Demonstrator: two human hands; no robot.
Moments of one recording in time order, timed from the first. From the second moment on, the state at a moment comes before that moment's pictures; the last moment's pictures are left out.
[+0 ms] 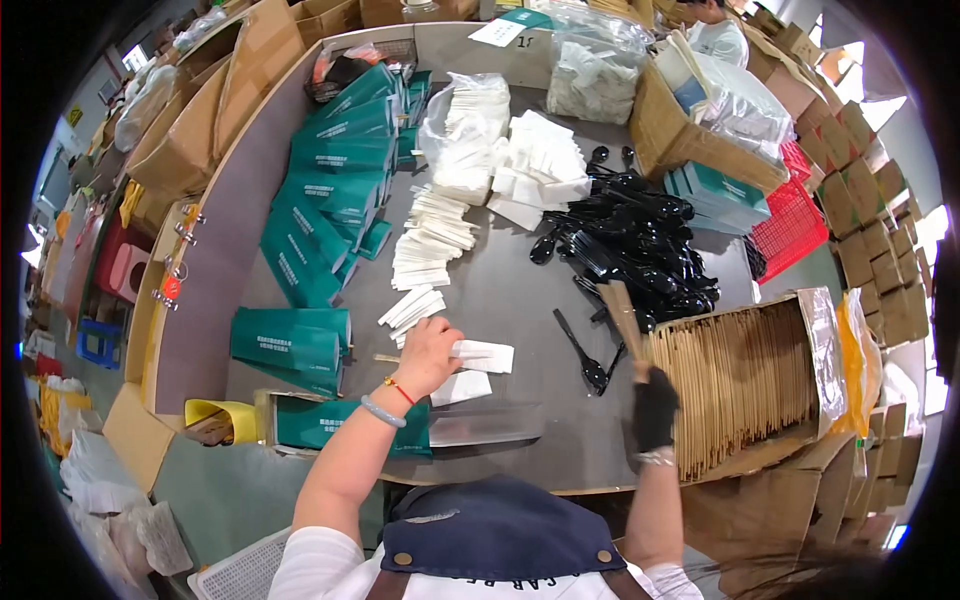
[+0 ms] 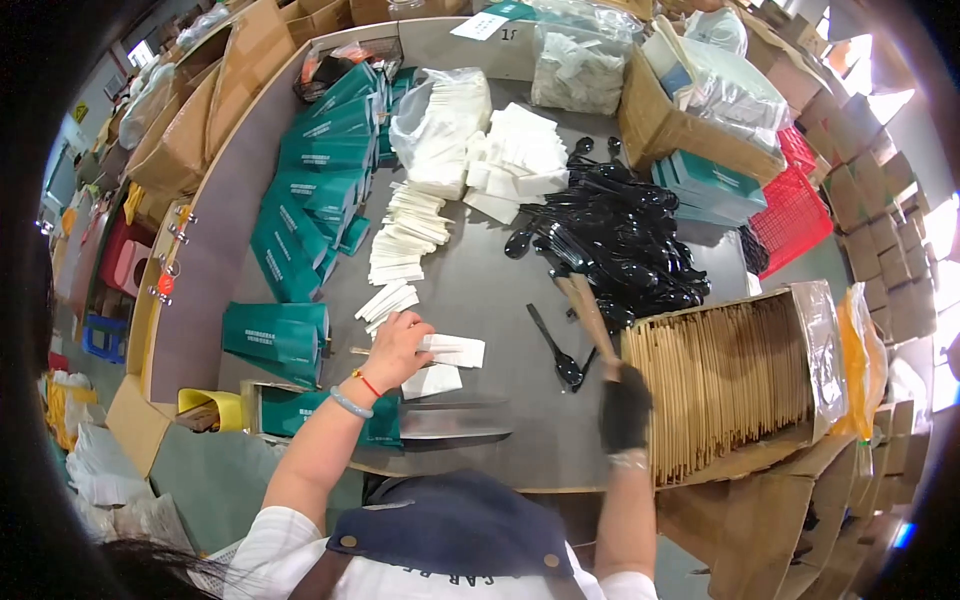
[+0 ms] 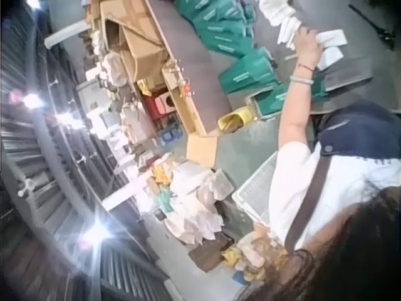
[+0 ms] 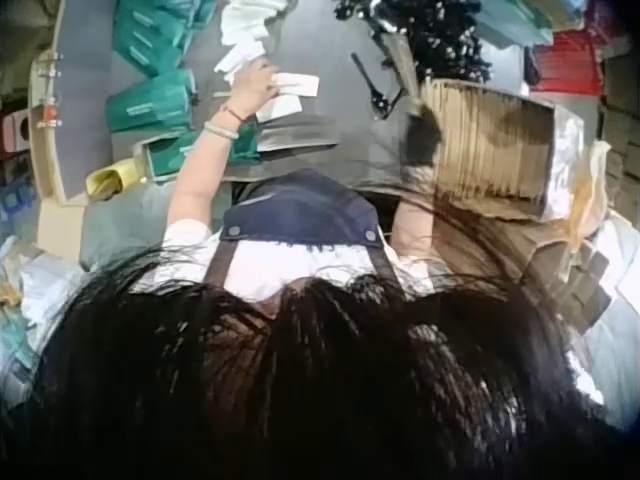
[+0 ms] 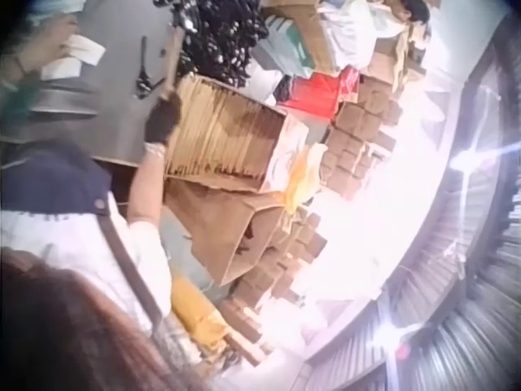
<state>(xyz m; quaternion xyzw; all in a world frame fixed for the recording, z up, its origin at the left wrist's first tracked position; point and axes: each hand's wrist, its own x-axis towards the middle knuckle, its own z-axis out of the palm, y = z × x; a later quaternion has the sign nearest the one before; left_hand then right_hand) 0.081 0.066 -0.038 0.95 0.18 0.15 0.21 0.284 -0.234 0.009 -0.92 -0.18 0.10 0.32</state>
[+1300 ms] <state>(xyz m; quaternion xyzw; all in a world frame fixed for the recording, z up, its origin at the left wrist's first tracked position) -0.021 0.000 -0.009 0.94 0.18 0.09 0.27 0.195 -0.155 0.009 -0.79 -0.38 0.45 0.18</state>
